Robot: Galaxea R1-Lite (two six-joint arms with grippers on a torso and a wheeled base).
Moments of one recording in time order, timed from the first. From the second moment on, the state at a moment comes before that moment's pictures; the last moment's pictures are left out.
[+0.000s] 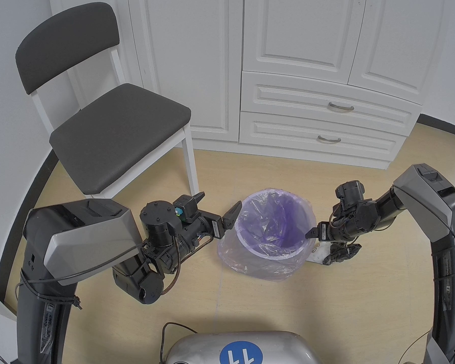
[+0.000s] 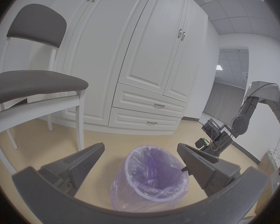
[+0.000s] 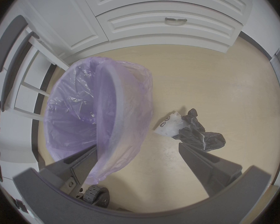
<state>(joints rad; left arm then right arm) -0.52 2.44 -0.95 -1.54 -0.06 -0.13 0.16 2.48 -1.44 -0.15 0.06 0.19</state>
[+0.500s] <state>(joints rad) -0.52 2.44 -0.95 -1.54 -0.06 -0.13 0.19 2.36 -1.32 -0.18 0.10 0.19</state>
